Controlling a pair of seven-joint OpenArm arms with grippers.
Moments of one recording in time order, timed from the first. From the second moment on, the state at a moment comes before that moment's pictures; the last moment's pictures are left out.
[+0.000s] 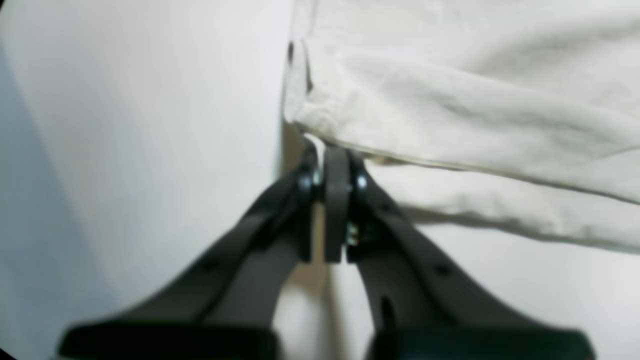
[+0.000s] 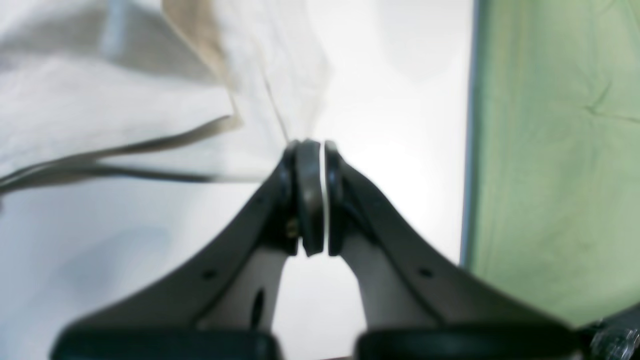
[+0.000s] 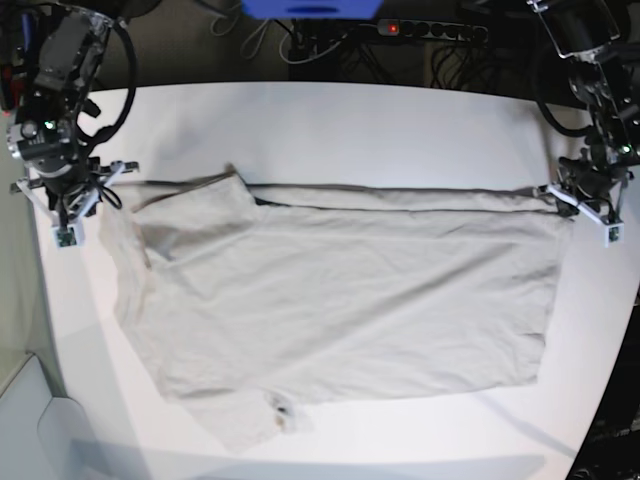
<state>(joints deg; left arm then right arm) 5.1 -17.7 -30.8 82.5 -19.9 -21.2 45.5 -10.1 5.2 27.6 109.8 -0.1 29.9 -56.6</state>
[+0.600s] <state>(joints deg) 6.0 -16.8 -33.2 82.9 -19.9 -21.2 45.6 -6.7 6.4 28.0 97.2 -0.5 30.3 -60.3</state>
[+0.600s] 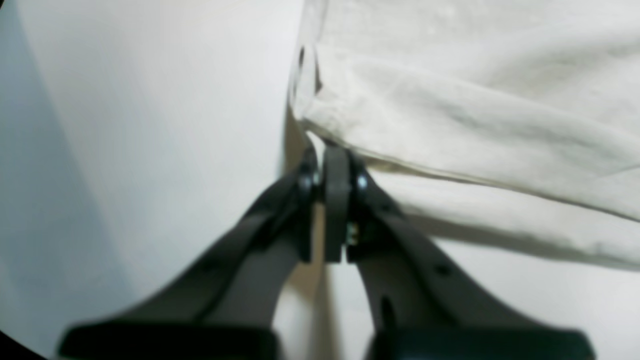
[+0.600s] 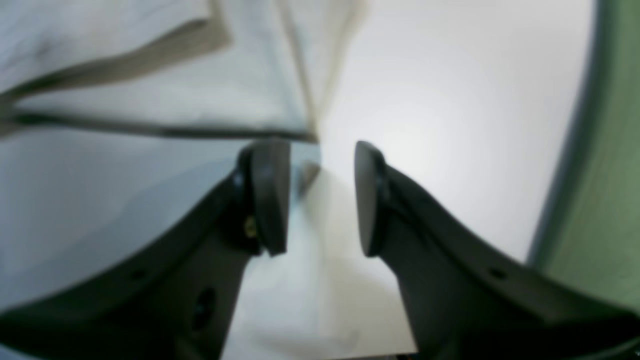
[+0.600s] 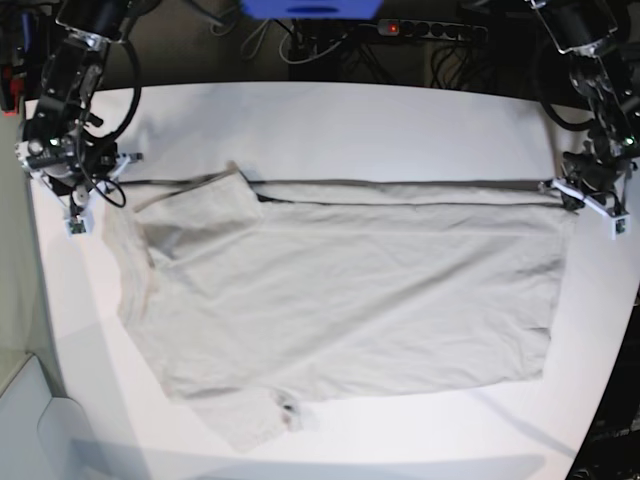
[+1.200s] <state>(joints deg) 6.0 -16.8 -33.2 82.9 -19.9 -21.2 45.6 -3.8 5.7 27.6 97.0 -0.3 33.6 -60.3</state>
